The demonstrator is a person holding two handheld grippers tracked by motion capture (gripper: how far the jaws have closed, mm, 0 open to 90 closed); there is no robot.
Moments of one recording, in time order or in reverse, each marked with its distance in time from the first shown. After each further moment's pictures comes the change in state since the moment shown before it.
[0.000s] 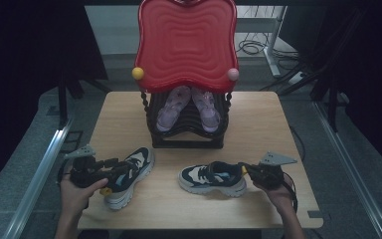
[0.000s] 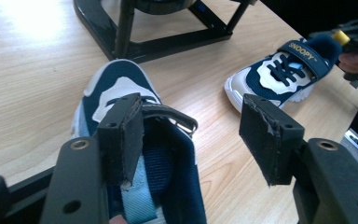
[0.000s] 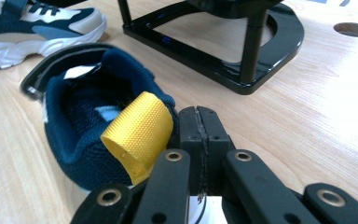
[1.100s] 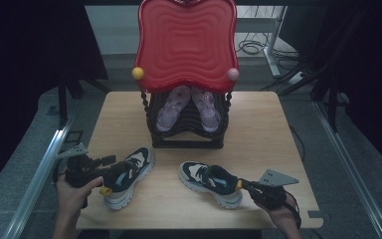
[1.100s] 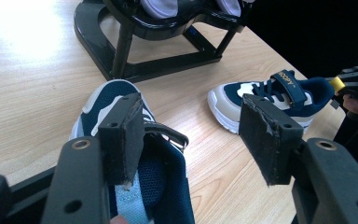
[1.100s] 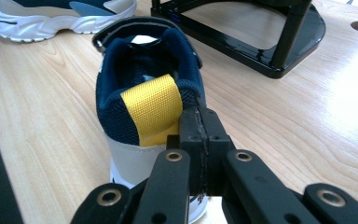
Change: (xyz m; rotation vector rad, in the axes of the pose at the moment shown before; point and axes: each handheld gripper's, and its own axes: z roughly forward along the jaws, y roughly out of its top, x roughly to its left) left arm 0.000 0.002 -0.012 -0.079 -0.038 -0.021; right arm 0.050 -0.012 -0.028 0.032 -0.016 -0.065
